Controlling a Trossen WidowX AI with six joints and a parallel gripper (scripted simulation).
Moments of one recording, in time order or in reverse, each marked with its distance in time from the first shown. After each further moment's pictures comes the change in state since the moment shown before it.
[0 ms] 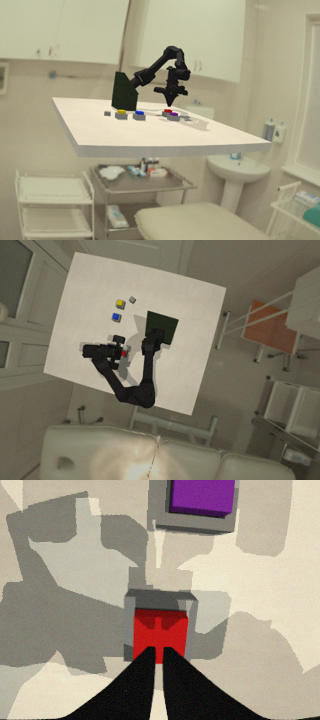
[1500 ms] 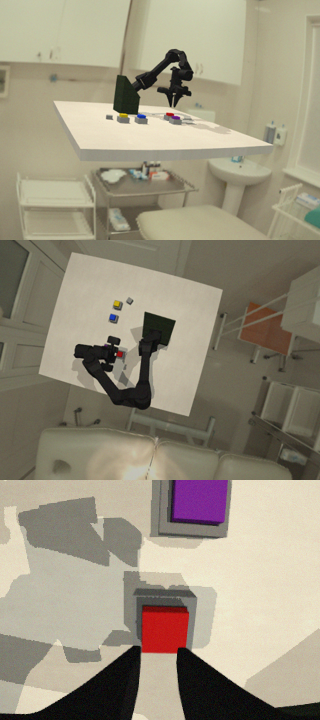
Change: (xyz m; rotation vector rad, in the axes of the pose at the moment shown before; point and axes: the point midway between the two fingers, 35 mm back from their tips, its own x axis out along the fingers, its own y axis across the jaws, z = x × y) arm -0.018 0.005 0.005 0.019 0.011 -0.009
